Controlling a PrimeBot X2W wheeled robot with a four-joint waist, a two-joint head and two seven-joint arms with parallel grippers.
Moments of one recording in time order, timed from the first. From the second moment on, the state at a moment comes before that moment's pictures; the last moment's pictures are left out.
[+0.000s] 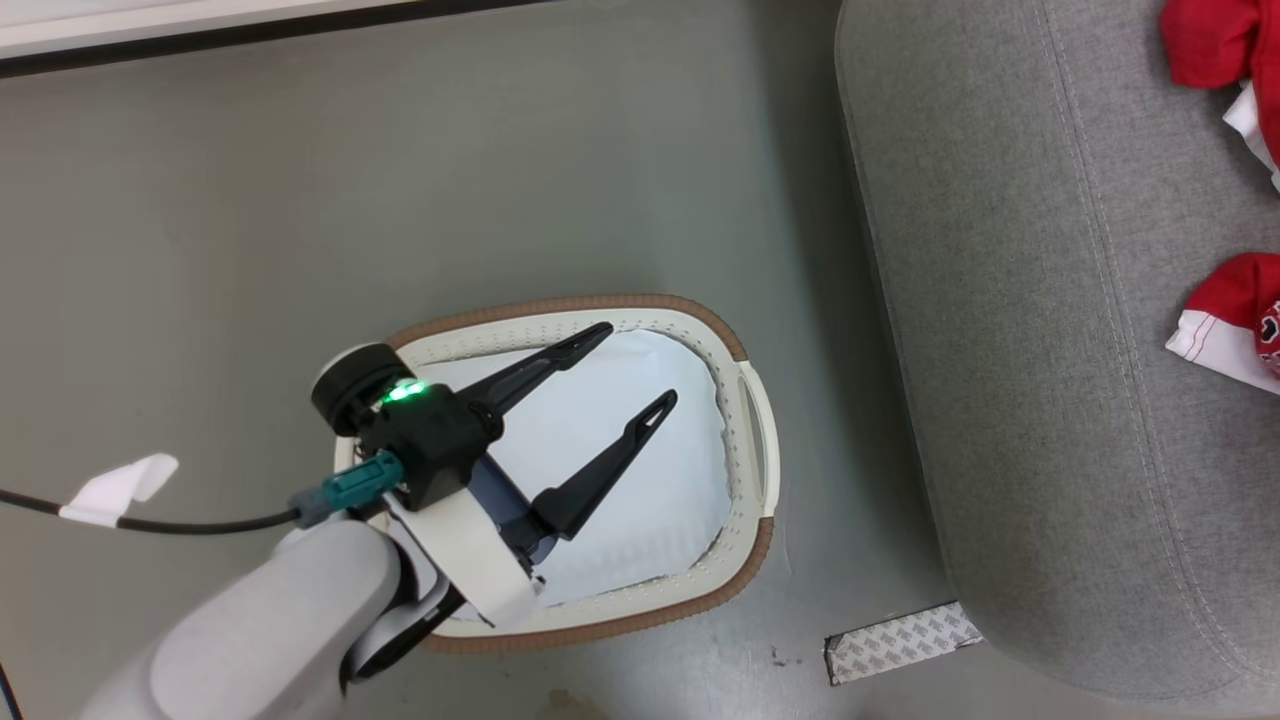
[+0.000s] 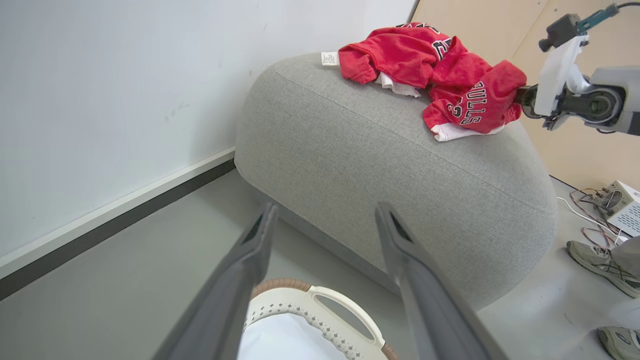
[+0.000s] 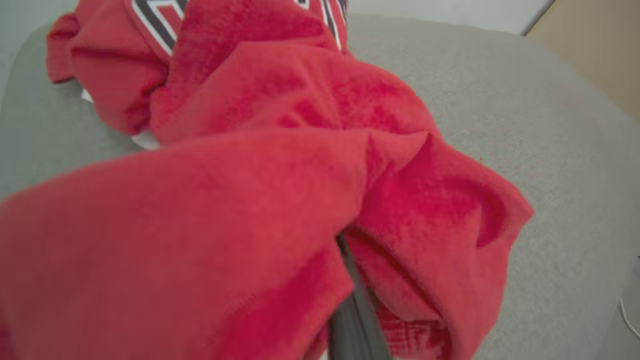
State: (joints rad) left arm -0.73 0.56 -0.92 0.05 -0.57 -0.11 -0.23; right arm -0.49 -0.27 -0.42 0.44 0.23 0.13 0.05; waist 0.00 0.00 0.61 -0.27
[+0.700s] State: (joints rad) left arm -0.66 0.47 -0.91 0.17 -0.62 -0.09 -0.26; right arm -0.34 -0.35 -0.28 0.35 0.31 0.13 0.42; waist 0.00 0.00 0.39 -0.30
